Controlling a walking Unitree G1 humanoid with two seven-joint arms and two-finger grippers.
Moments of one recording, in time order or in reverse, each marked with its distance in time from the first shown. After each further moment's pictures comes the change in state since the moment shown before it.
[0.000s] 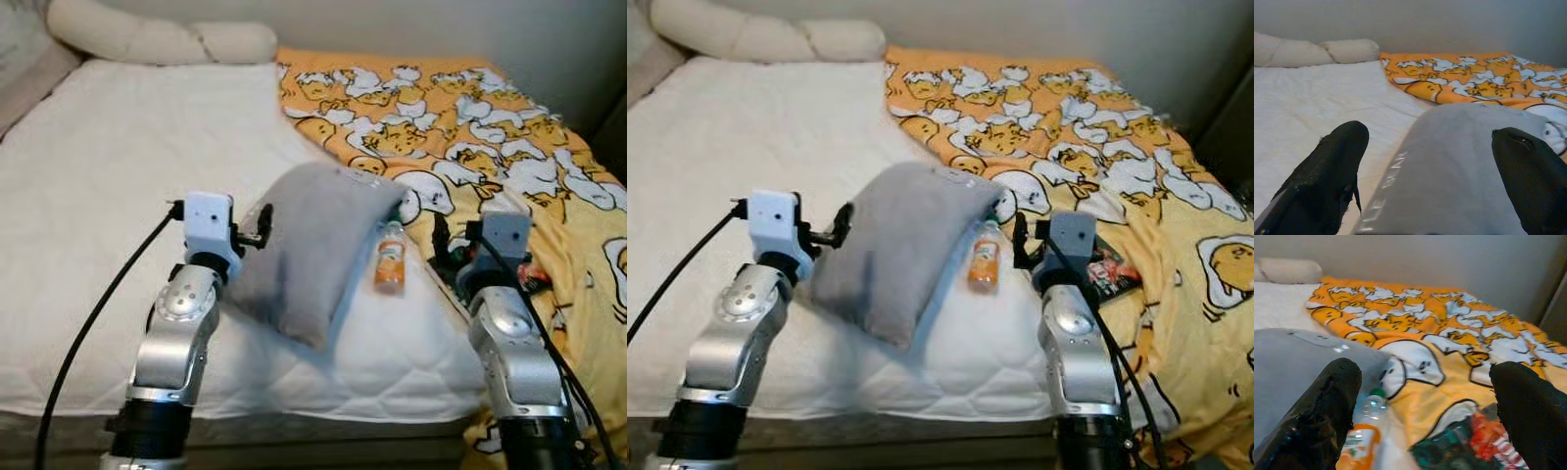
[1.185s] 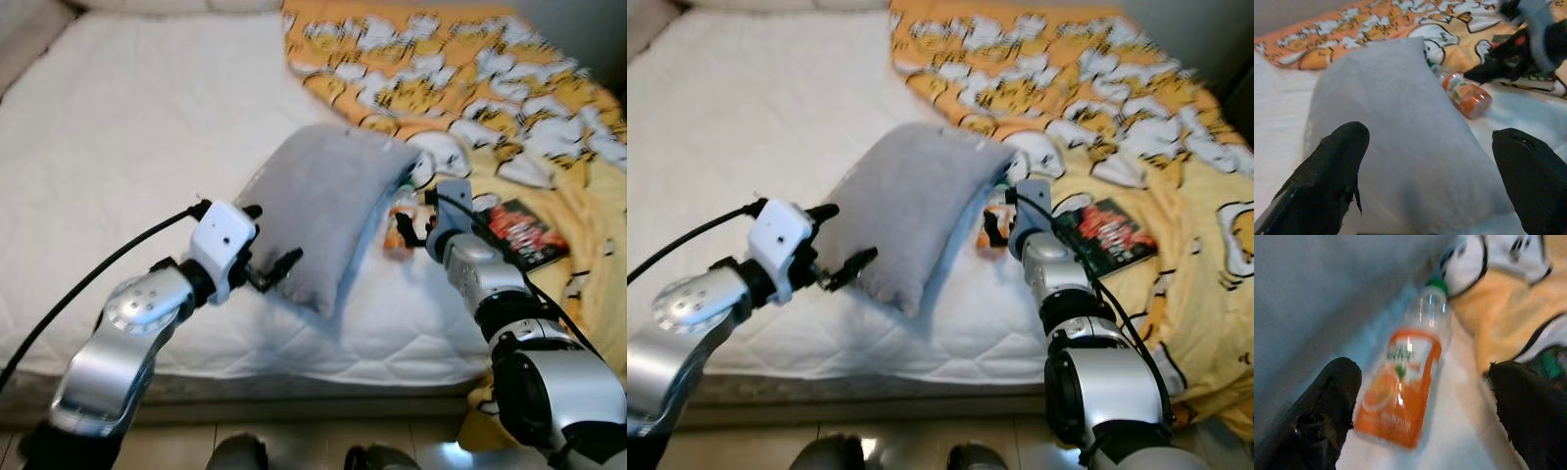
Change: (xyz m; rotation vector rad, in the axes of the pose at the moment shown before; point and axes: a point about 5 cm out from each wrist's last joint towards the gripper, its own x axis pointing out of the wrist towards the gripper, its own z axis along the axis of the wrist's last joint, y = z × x) left arm -0.043 -0.010 0.033 0.269 0.058 -0.549; right arm 0.080 0.010 -0.022 -0.017 0.371 0.156
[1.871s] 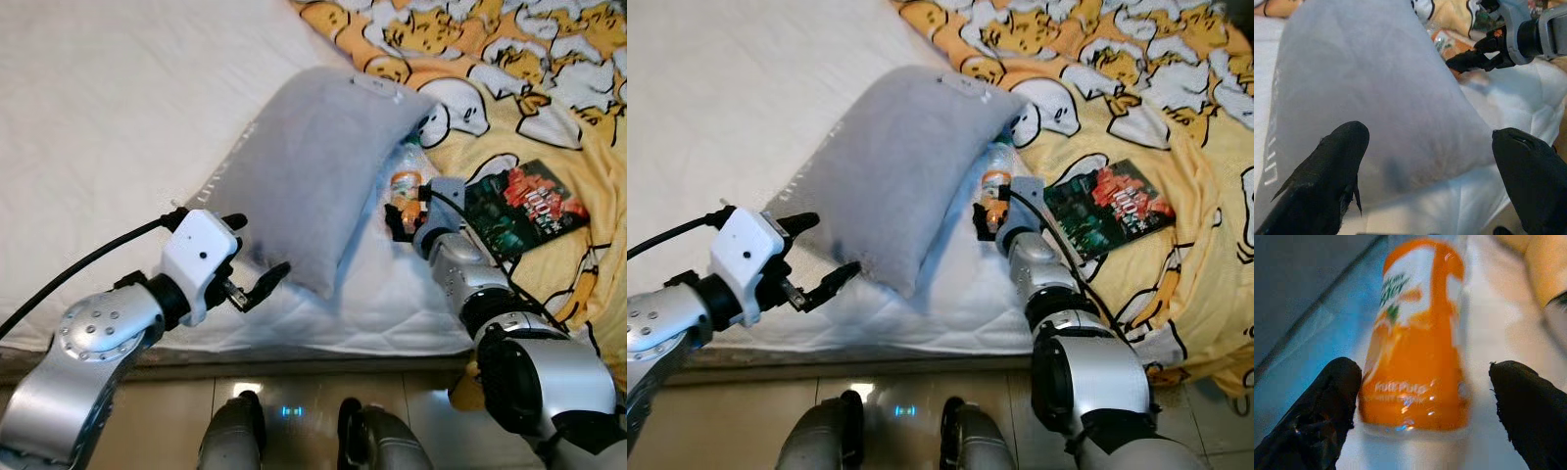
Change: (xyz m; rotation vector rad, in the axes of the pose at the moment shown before) left arm -0.035 -0.006 0.016 0.029 0.057 0.007; right arm 0.003 0.019 0.006 0.146 -0.076 0.043
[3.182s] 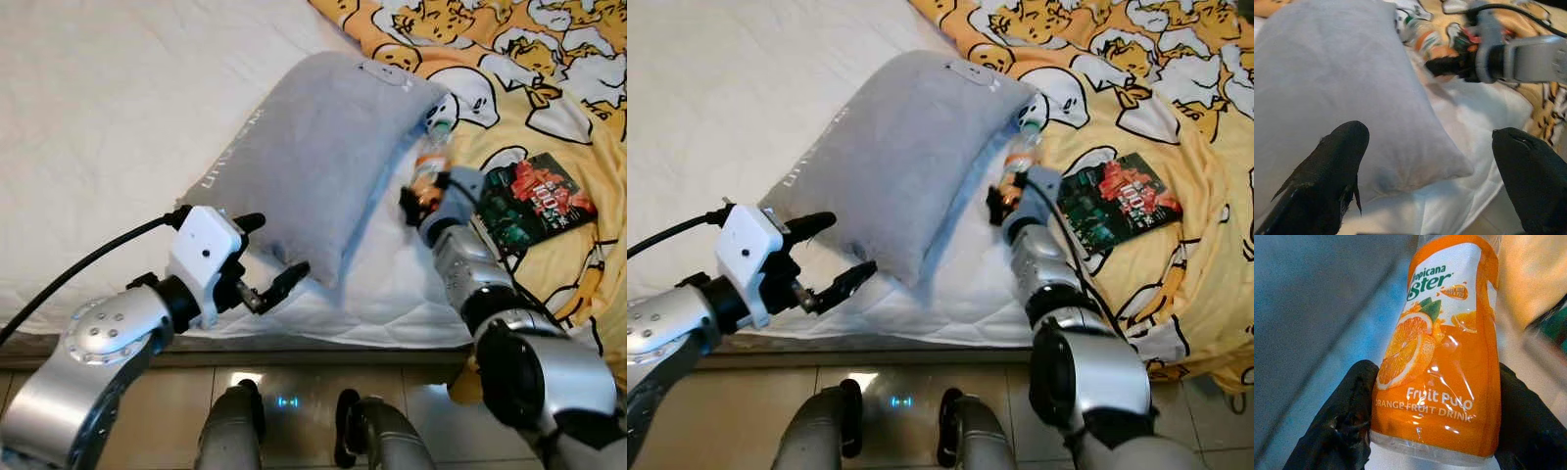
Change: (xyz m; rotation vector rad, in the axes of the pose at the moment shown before) left arm 0.006 -0.009 0.008 -0.115 -0.092 -0.045; right arm -0.003 -0.009 0.020 0.146 -0.184 -0.020
